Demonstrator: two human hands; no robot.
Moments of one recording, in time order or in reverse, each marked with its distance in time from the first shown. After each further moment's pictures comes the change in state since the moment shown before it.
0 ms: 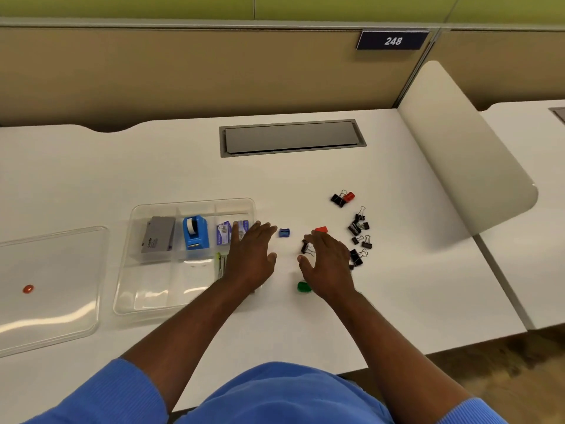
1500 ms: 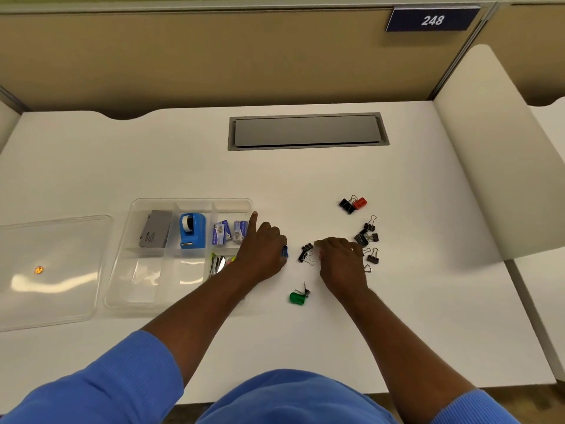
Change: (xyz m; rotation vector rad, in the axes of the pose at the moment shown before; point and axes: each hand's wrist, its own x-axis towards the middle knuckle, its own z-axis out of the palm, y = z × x) left_hand 0.058 0.027 0.021 0.347 -0.183 0.112; right_hand 0.057 0.073 0.006 -0.239 -0.072 -0.136
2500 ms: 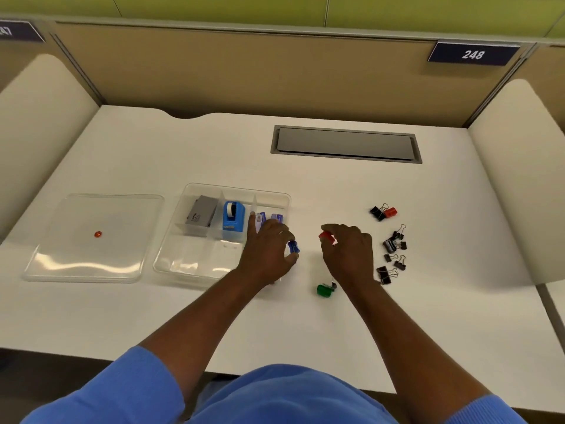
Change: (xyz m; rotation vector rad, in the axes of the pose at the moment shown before) left_hand -0.087 -0.019 -0.021 -0.210 0.248 -0.219; right_hand -0.005 -0.073 -0.029 0.235 0.241 -0.065
